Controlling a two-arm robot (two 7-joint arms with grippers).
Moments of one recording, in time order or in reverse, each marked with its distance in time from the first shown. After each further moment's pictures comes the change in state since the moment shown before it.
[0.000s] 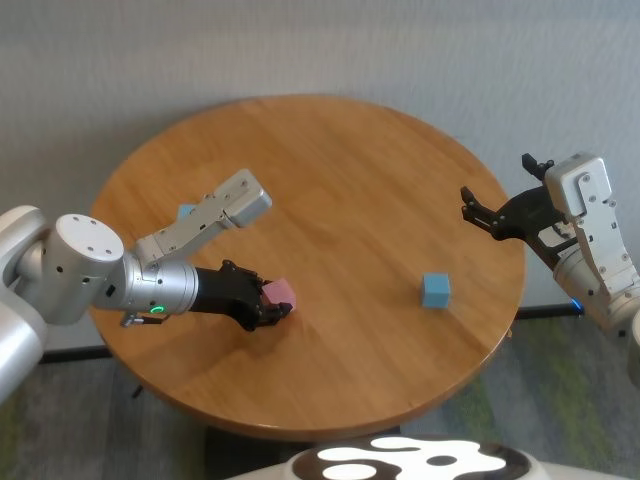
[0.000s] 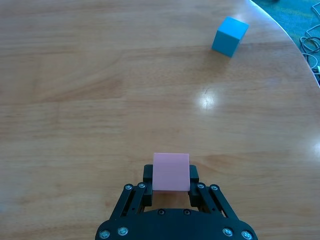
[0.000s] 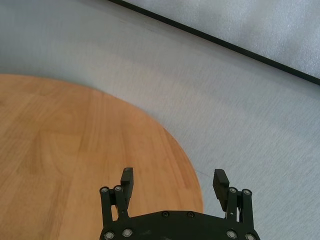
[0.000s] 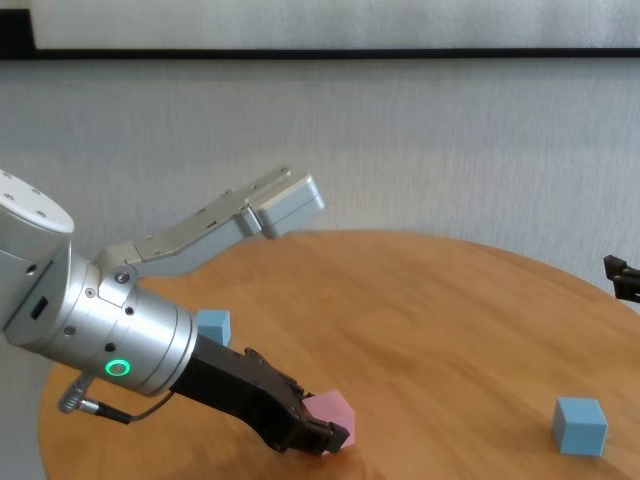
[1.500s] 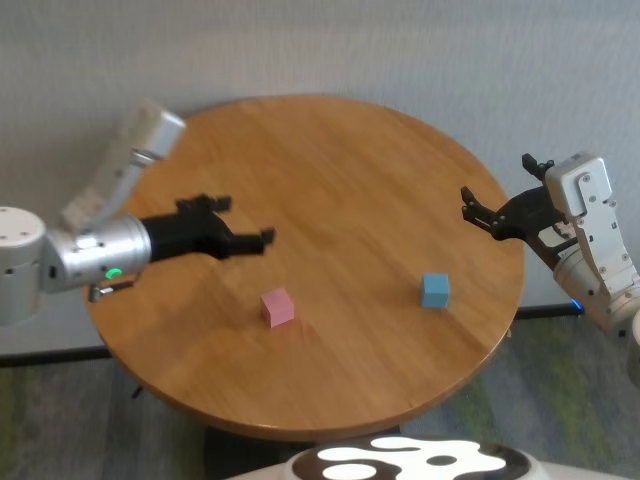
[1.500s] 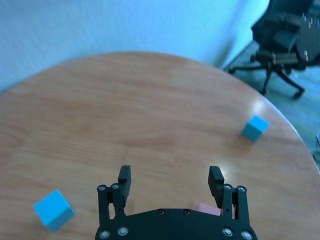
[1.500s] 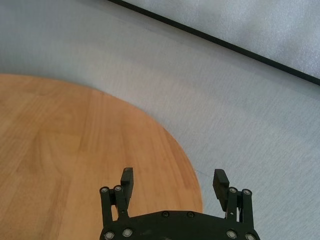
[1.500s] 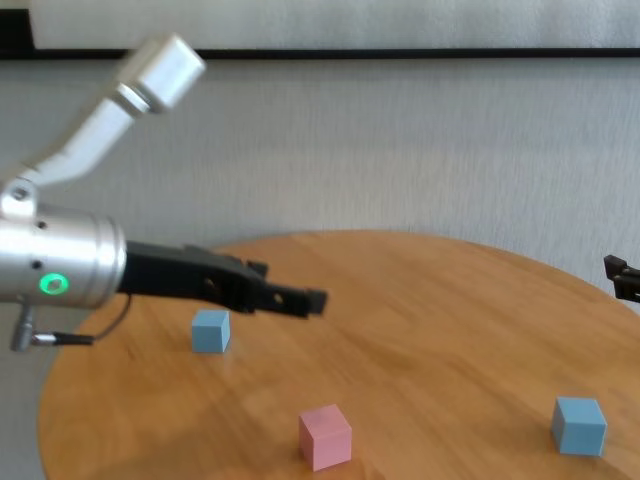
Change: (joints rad) left arm 0.122 0.037 -0.219 -0.132 -0.184 -0.059 0.148; right arm 0.000 0.000 0.000 0.000 0.000 0.000 0.000
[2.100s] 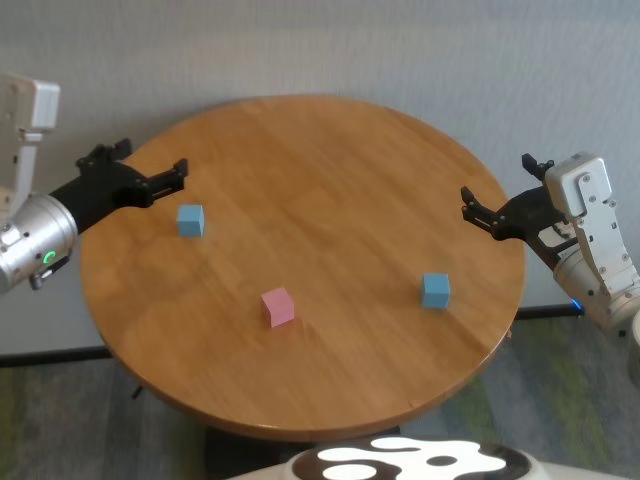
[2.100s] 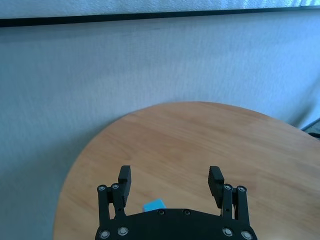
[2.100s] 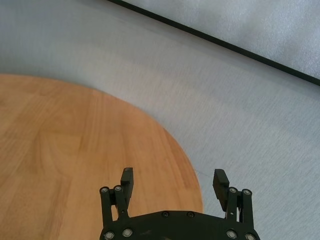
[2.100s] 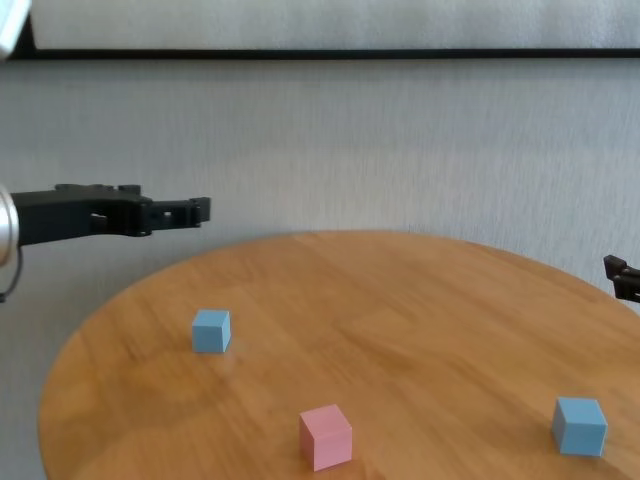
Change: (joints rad) left arm 0.124 0.008 -0.204 -0.059 -0.080 -0.145 0.204; right arm 0.000 0.000 0.000 0.000 0.000 0.000 0.000
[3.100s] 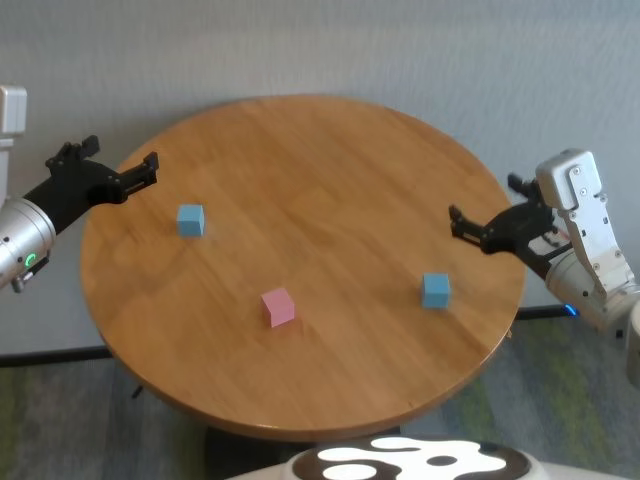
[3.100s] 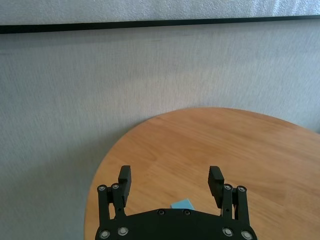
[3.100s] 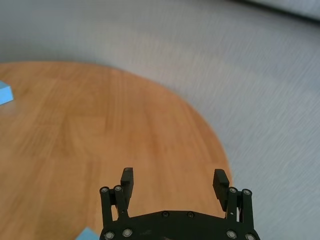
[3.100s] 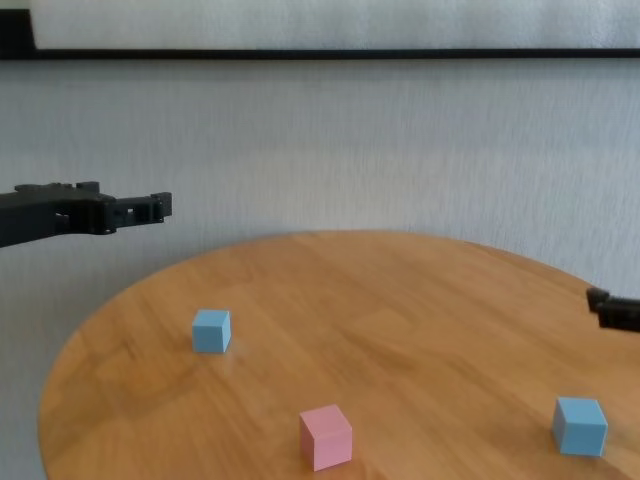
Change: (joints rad) left arm 0.037 -0.010 -0.070 0.016 0.012 -0.063 0.057; right arm -0.017 -0.006 0.023 -0.076 0.091 0.192 0.047
